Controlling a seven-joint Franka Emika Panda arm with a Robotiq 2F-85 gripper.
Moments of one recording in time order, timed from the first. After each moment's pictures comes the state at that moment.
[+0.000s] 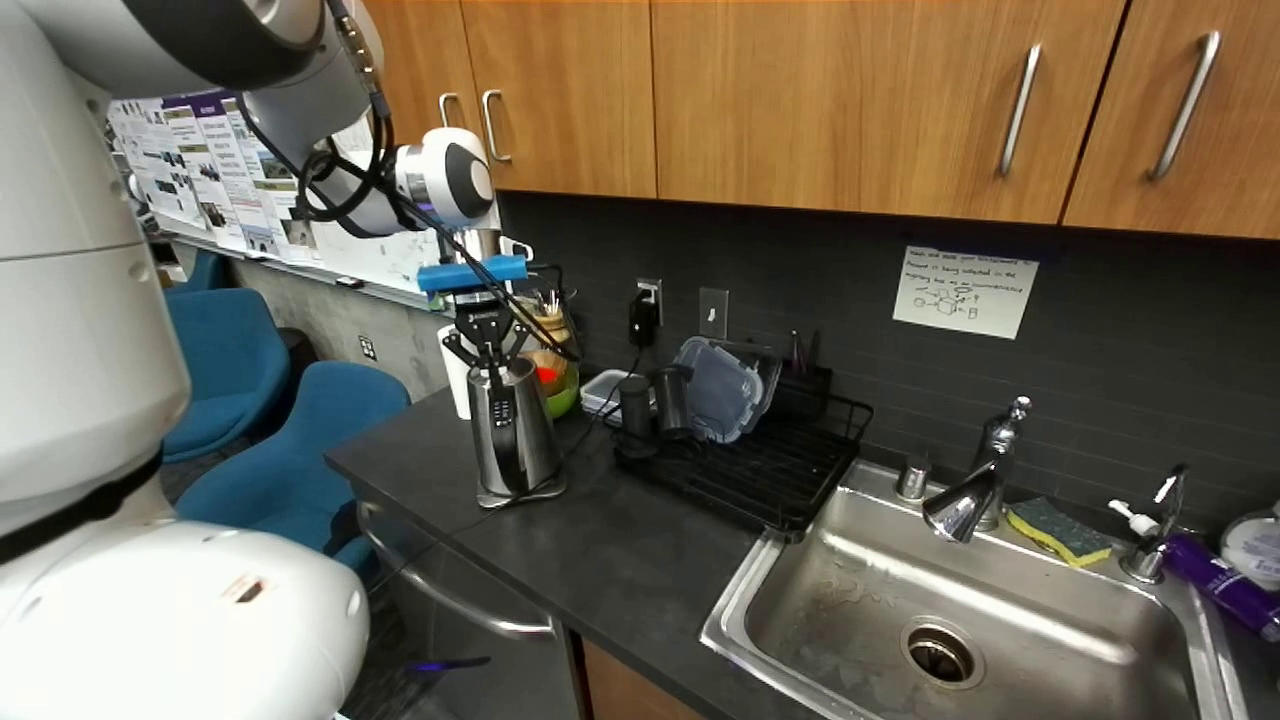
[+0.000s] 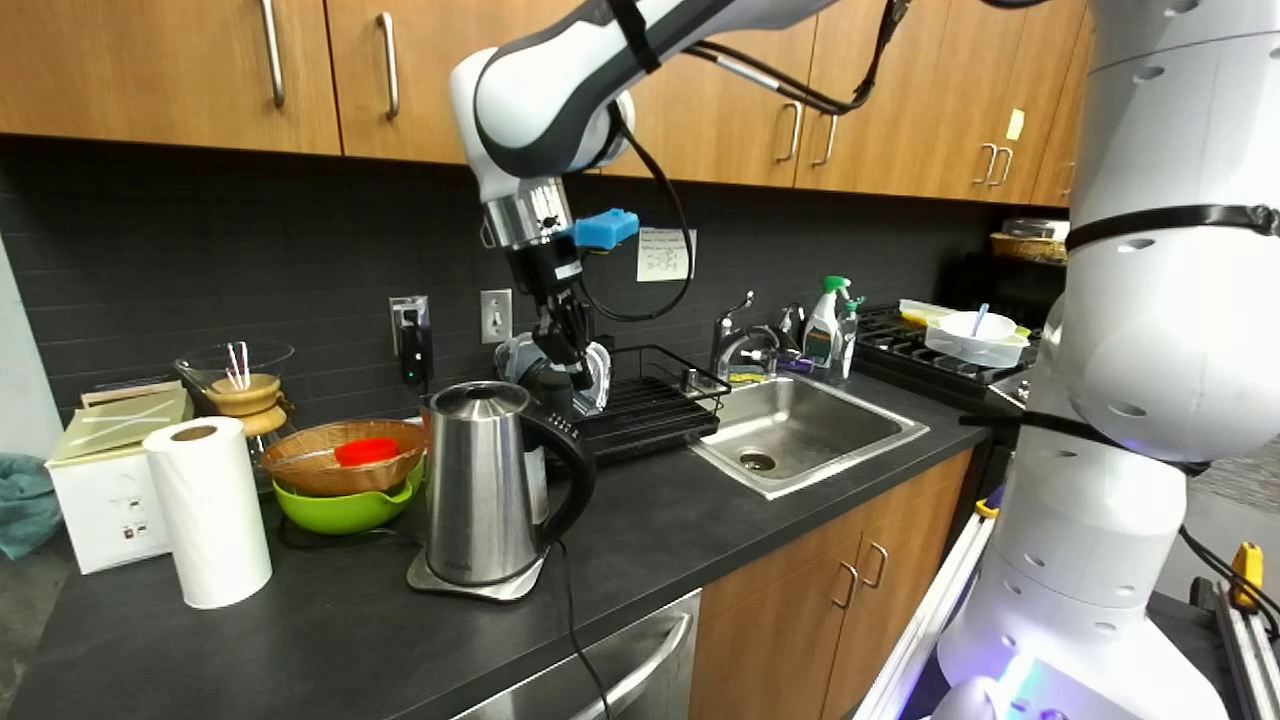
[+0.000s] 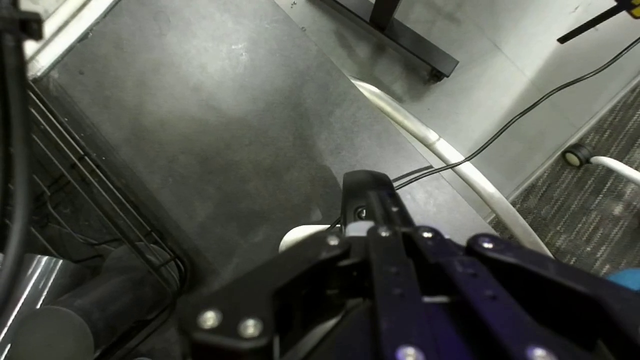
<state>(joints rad) 0.15 0.13 0.17 -2.04 -0.14 1.88 -0.16</state>
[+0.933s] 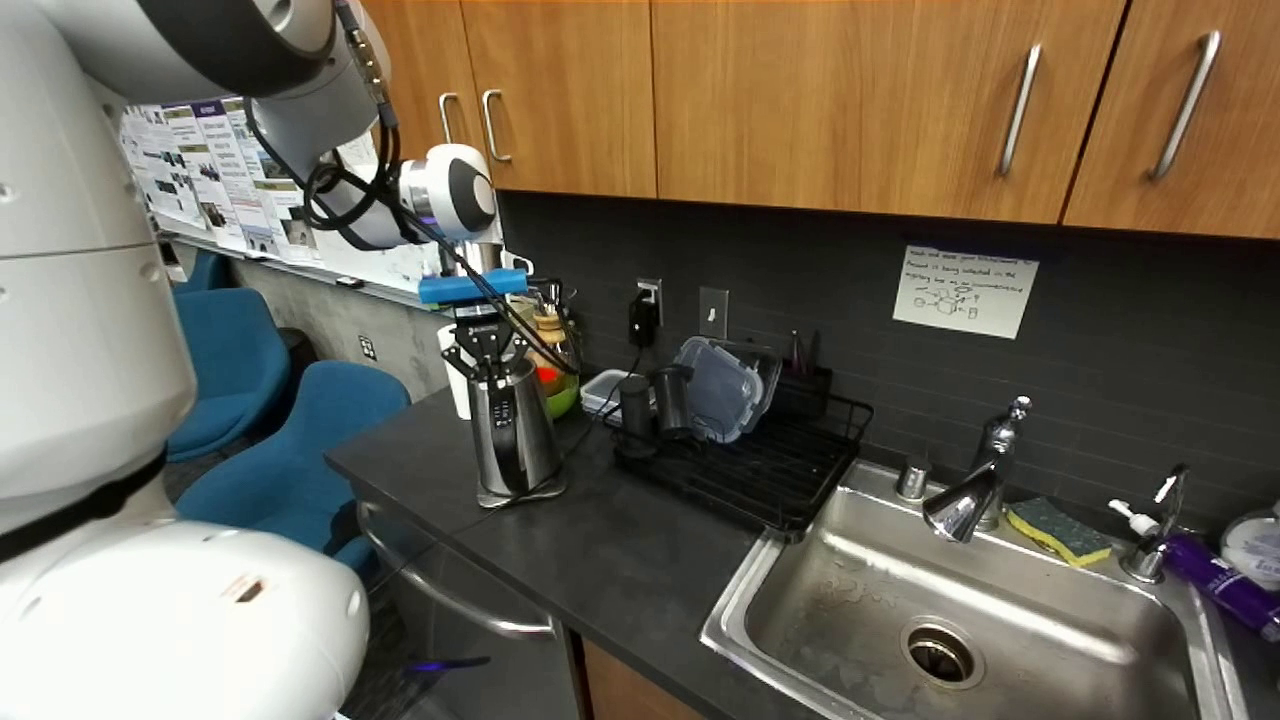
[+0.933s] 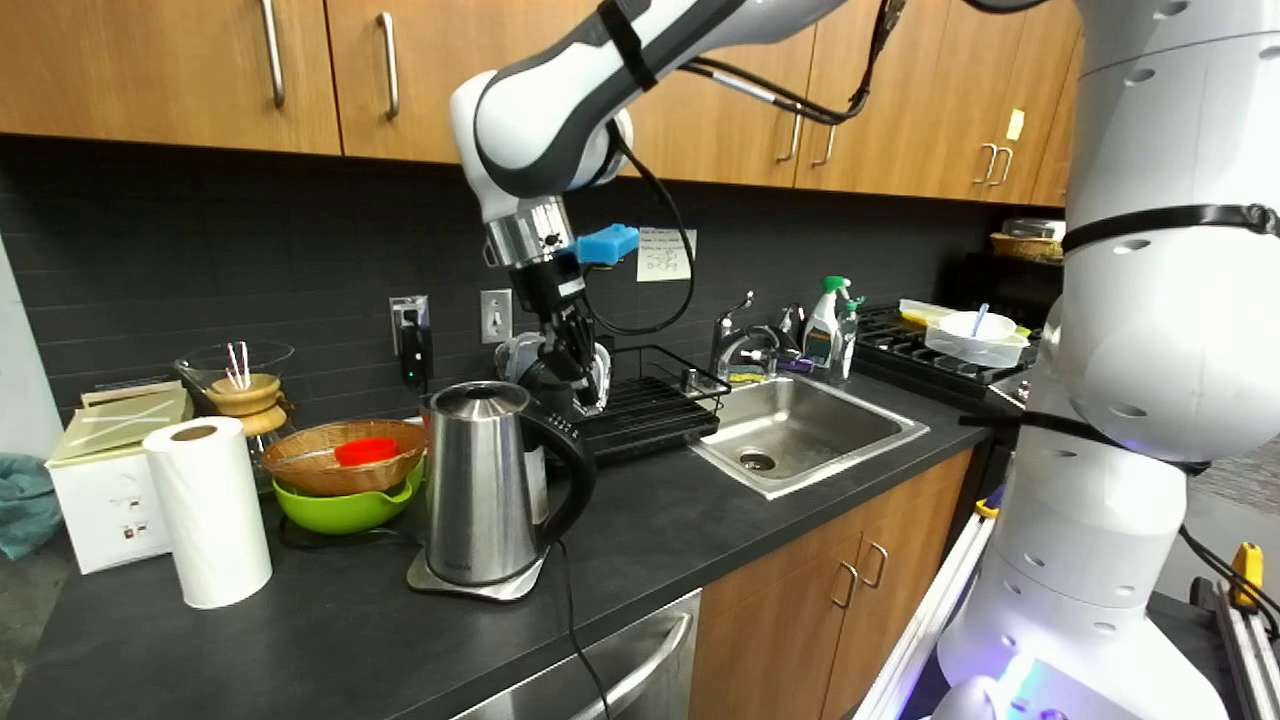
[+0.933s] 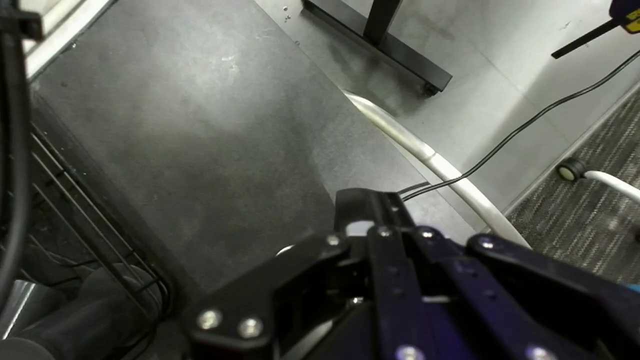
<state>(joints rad) 0.15 0.16 0.17 -2.06 -0.14 1.88 -0.16</state>
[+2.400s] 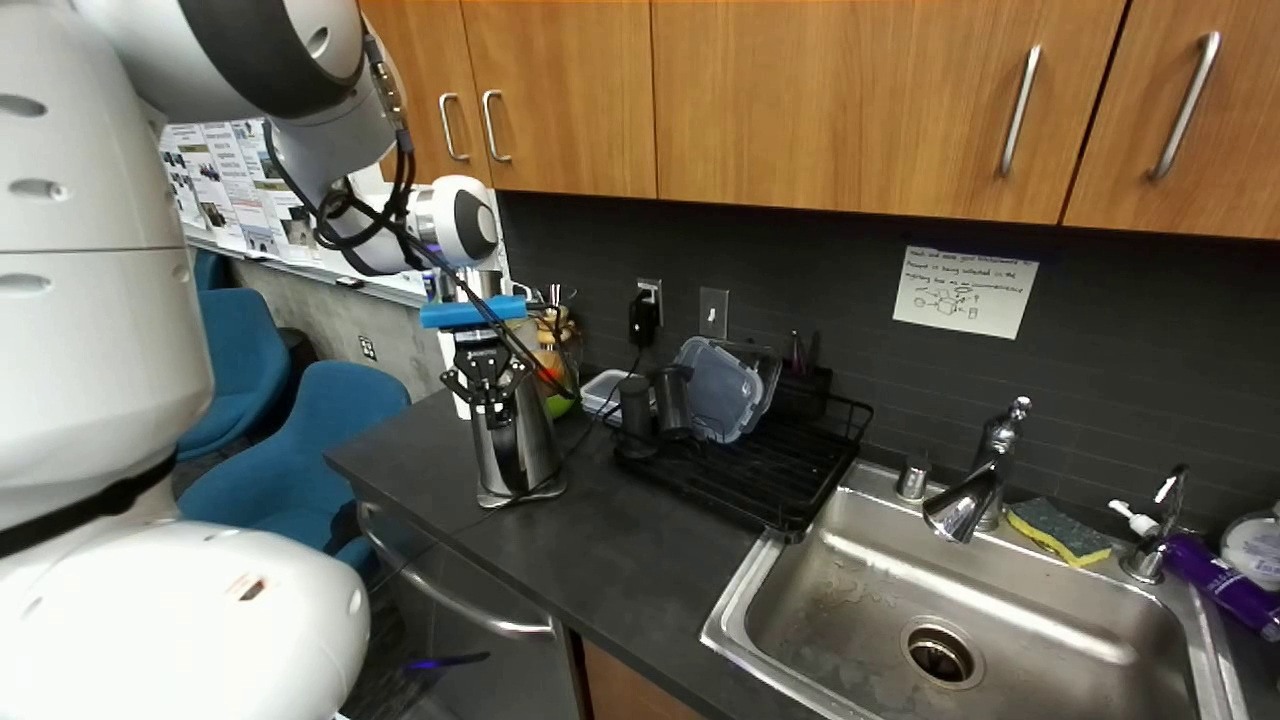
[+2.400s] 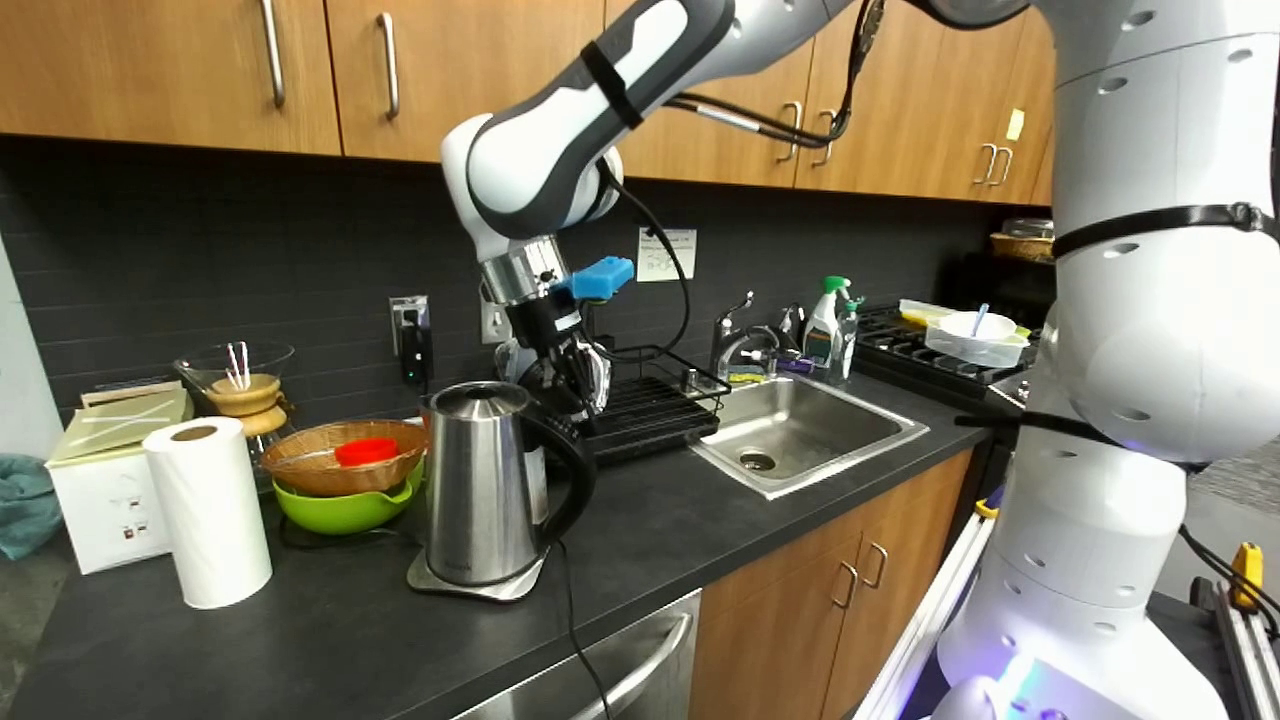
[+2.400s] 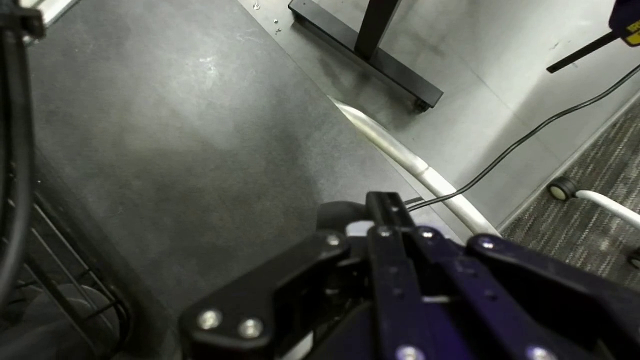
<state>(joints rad) 0.16 0.23 0.18 -2.06 -0.14 1.91 -0.16</state>
